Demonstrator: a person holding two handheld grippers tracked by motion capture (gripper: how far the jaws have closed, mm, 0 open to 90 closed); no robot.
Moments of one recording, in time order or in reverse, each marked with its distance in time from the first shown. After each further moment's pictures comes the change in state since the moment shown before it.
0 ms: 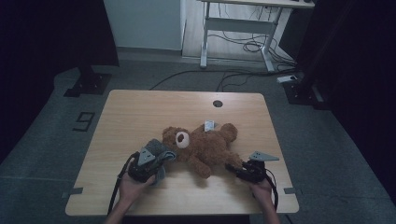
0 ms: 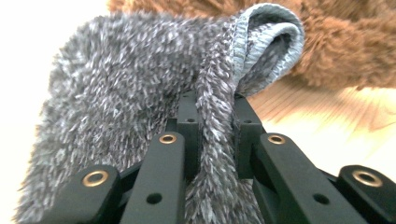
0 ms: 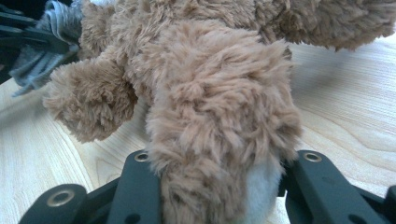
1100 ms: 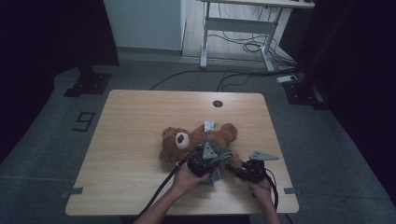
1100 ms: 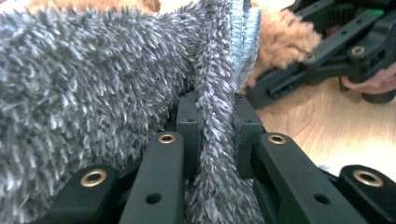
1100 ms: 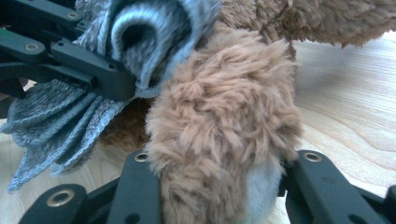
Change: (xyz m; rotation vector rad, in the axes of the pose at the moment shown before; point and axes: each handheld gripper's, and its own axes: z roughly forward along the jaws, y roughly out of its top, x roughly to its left) left arm -0.117 0.086 0.095 0.079 -0.261 0.189; right arm -0.003 0.000 0.002 0.006 0.025 0.011
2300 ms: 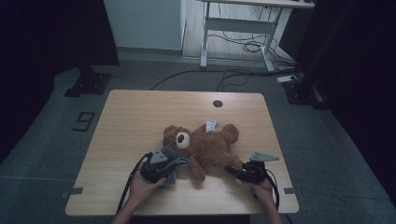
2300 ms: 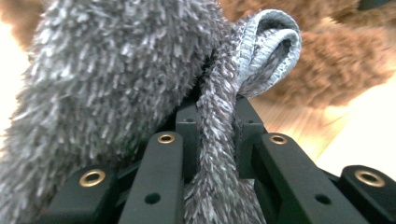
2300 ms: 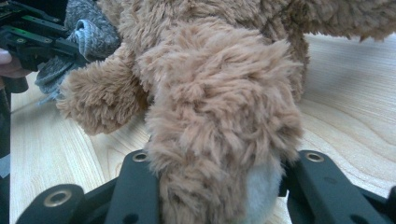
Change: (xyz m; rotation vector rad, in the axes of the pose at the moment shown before) left arm 0.068 -0.108 -0.084 -0.015 0.118 -0.194; right arm -0.005 -0.005 -0.001 0.010 0.053 -0.013
